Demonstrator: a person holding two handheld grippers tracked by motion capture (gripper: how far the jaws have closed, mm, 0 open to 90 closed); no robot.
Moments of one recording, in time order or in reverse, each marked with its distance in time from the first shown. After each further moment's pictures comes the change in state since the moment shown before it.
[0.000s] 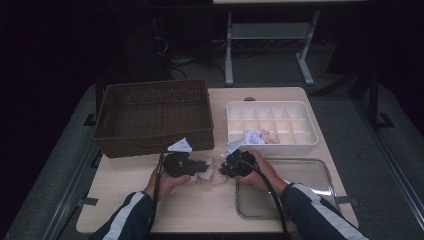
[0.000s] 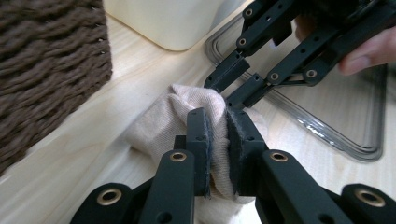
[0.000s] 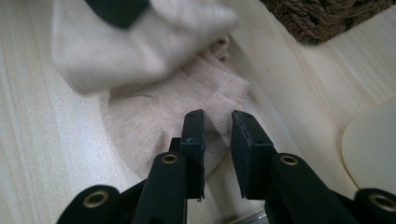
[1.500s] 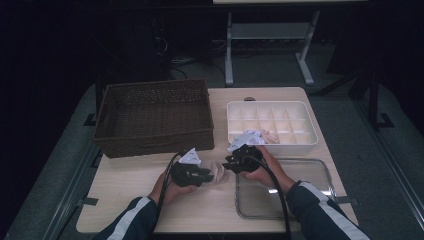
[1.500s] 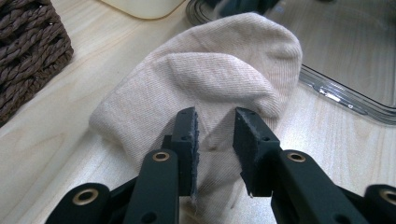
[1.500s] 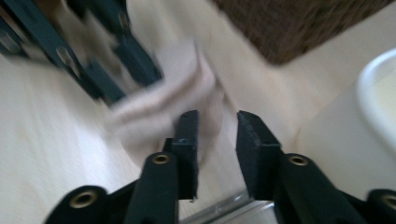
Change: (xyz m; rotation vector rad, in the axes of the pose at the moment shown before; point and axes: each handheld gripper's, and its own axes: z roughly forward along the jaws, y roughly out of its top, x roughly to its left) left arm -0.013 -0.017 0.017 0.052 0.016 0.113; right arm -0.005 0.006 -0.037 -0.081 -0.011 0.024
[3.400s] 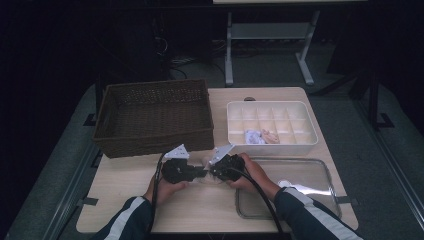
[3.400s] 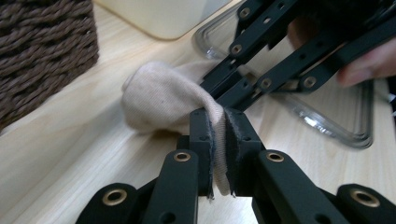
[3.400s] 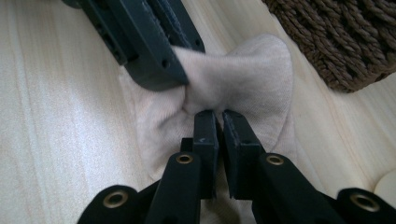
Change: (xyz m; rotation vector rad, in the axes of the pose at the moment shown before) left arm 0.012 -0.005 -0.021 -0.119 -0.055 -0.135; right arm 0.033 0.008 0.047 0.055 -0.020 -0.131
